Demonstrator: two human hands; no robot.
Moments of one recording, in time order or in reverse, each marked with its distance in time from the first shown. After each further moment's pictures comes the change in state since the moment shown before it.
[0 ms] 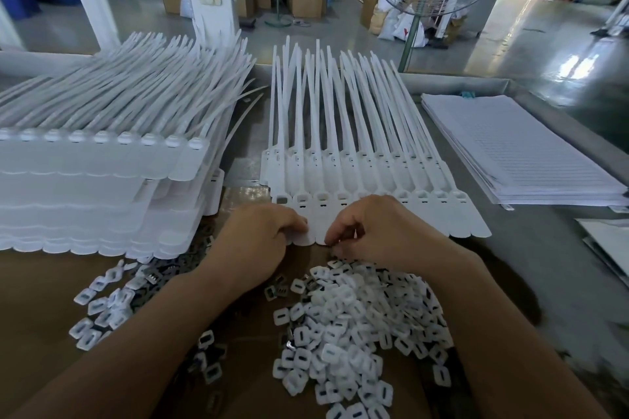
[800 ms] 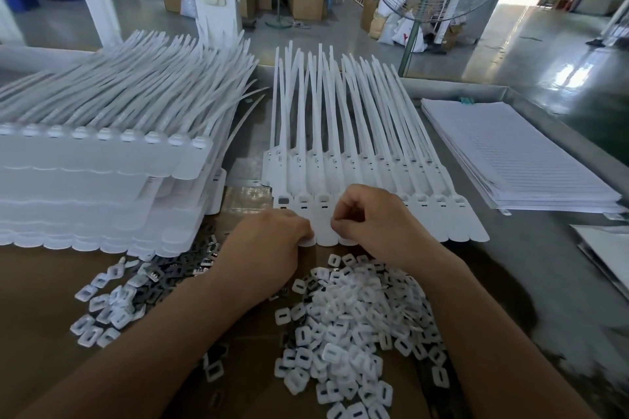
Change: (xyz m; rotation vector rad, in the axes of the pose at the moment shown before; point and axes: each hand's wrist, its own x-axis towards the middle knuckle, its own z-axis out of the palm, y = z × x) left_hand -0.003 0.010 0.001 0.331 -0.087 0.155; right_hand 0.010 0.009 0.010 0.198 0.231 0.084
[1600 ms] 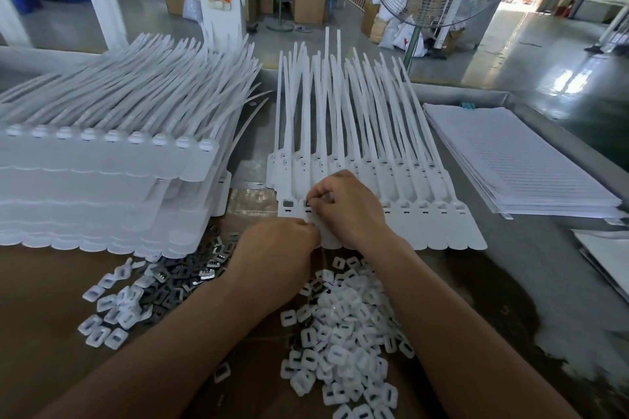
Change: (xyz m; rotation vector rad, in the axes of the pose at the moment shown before) left_hand -0.002 0.004 0.008 0.136 0.066 0.021; right_hand 0.046 -0.005 0.035 -0.230 0.118 0.042
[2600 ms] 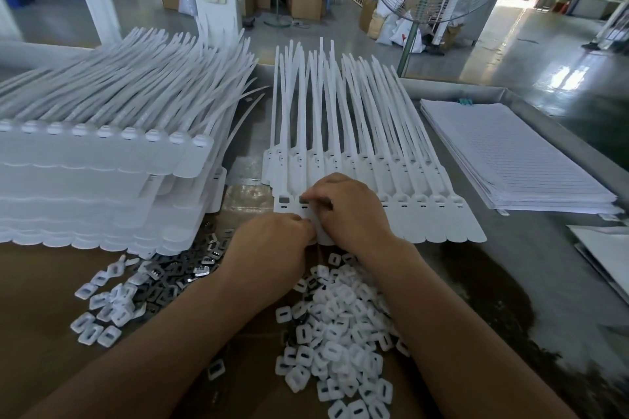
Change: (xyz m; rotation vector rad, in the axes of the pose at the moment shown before) left_hand 0.000 0.000 0.000 -0.041 0.027 0.003; right_hand -0.018 0.001 -0.006 -0.095 0.029 -0.175
